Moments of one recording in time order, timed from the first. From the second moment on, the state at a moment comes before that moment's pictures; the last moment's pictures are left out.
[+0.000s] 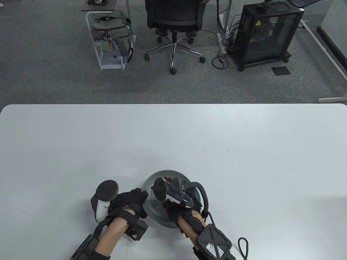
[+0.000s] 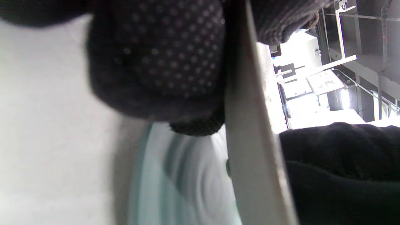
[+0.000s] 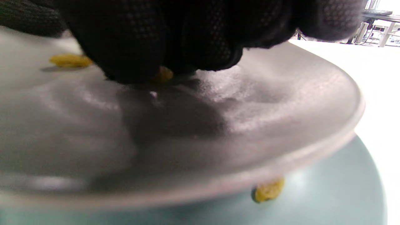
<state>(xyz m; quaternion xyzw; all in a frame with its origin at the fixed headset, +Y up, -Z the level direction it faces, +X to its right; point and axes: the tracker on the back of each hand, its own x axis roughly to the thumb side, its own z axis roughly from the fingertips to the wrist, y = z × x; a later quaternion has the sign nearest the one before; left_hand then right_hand) -0.214 -0.769 -0.329 -0.13 0.00 0.56 0.82 -0.017 -0.688 -0.323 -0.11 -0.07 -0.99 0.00</state>
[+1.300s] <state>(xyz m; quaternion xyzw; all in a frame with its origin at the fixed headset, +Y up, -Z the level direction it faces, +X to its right) -0.231 -0.759 -0.331 -0.10 0.03 0.56 0.82 -0.010 -0.671 -0.319 -0.12 -0.04 -0.99 -0.04</state>
